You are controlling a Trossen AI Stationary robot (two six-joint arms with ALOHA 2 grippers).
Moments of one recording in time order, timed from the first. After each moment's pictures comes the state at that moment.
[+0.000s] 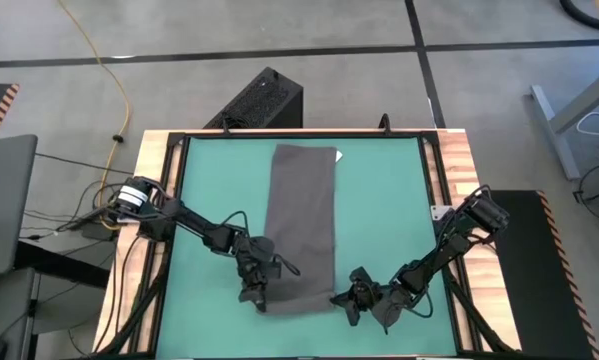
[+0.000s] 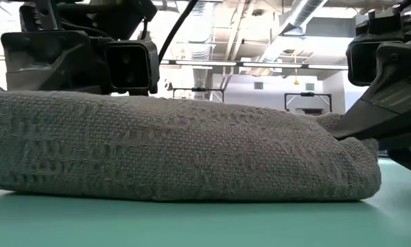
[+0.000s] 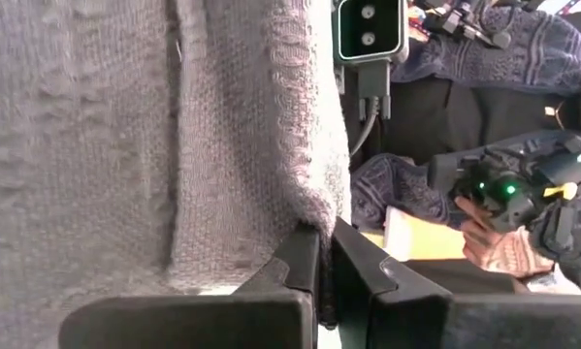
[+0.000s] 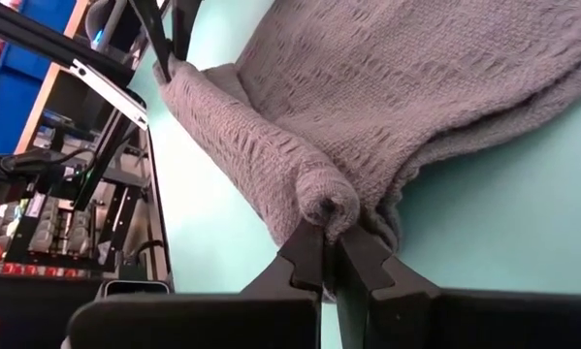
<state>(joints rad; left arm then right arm) -0.26 1.81 0.73 0.48 0.80 -0.85 0.78 1.85 0.69 0.50 0.62 1.41</state>
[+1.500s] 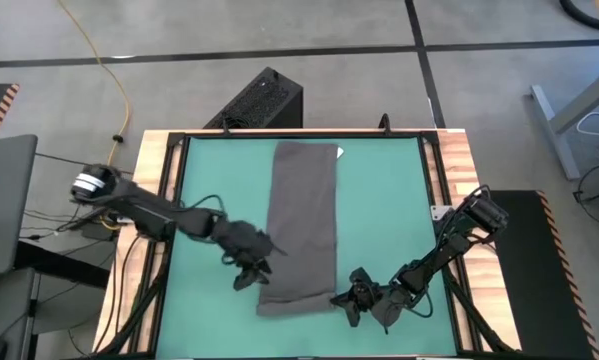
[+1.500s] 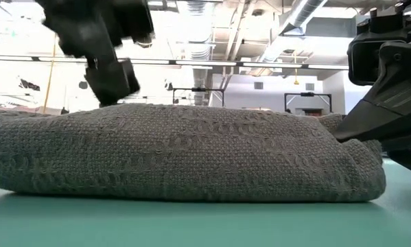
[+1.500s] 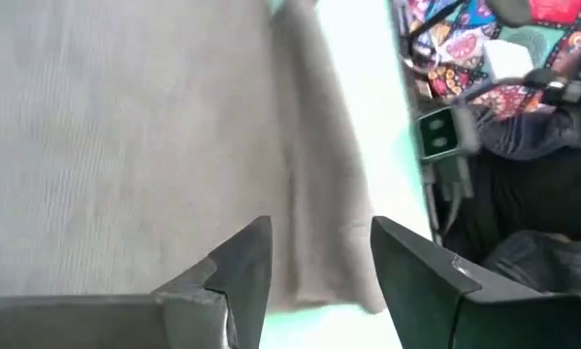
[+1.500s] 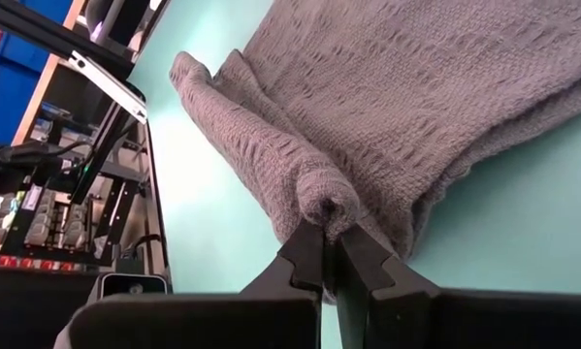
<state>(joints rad) -0.25 1.43 0.73 0.07 0.32 -0.53 0.77 1.85 0.69 0.50 0.63 1.38</state>
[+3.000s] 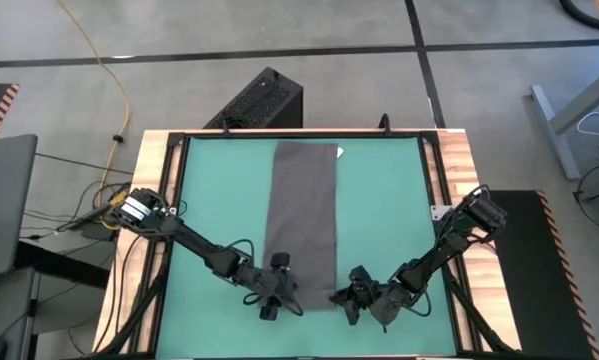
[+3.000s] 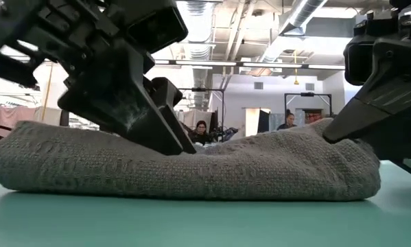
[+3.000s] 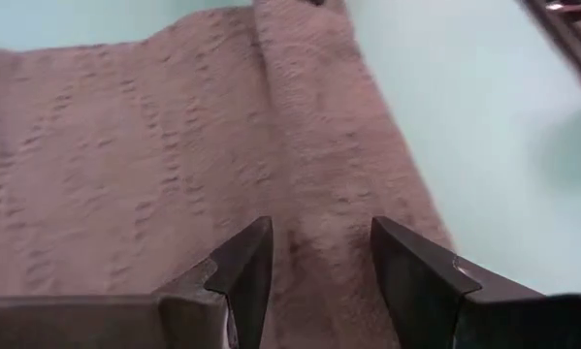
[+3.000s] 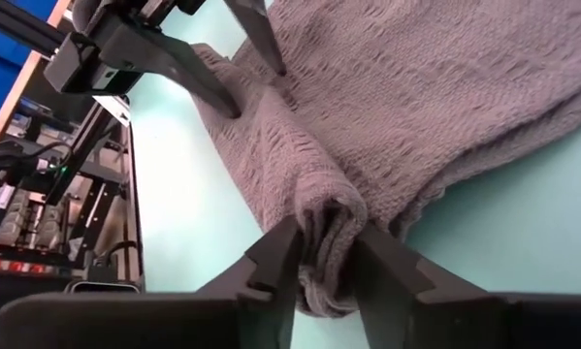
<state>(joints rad) -0.45 1.88 0.93 0.29 -0.18 -0.22 0.74 1.85 0.69 0.51 0.65 1.32</state>
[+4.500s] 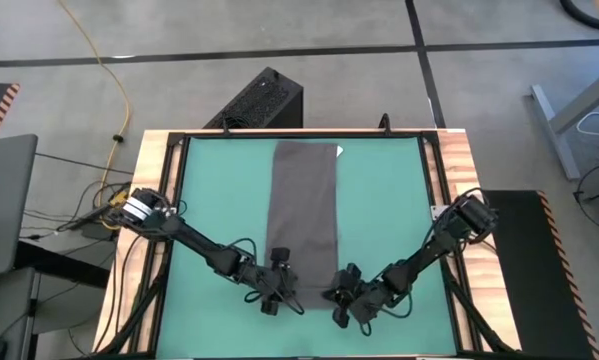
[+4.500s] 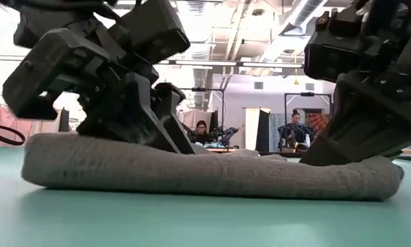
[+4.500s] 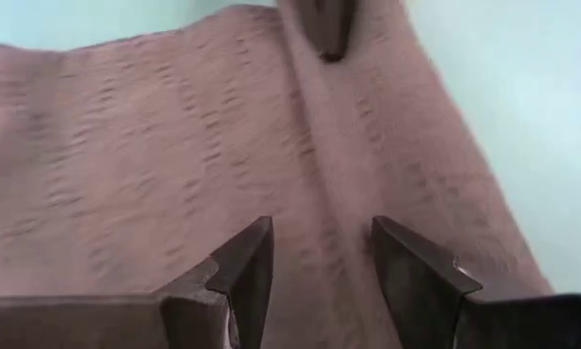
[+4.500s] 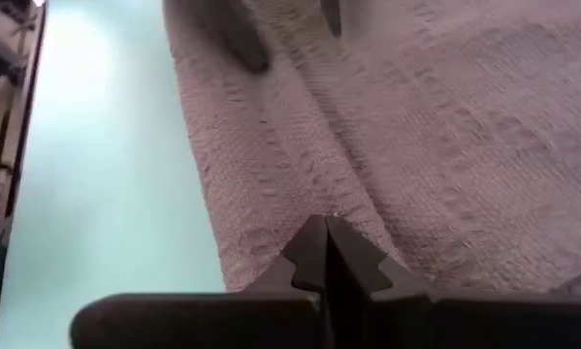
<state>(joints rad) -0.44 1.89 0.92 0.26 -0.25 -0.11 0.68 1.90 0.86 0.24 0.53 0.99</state>
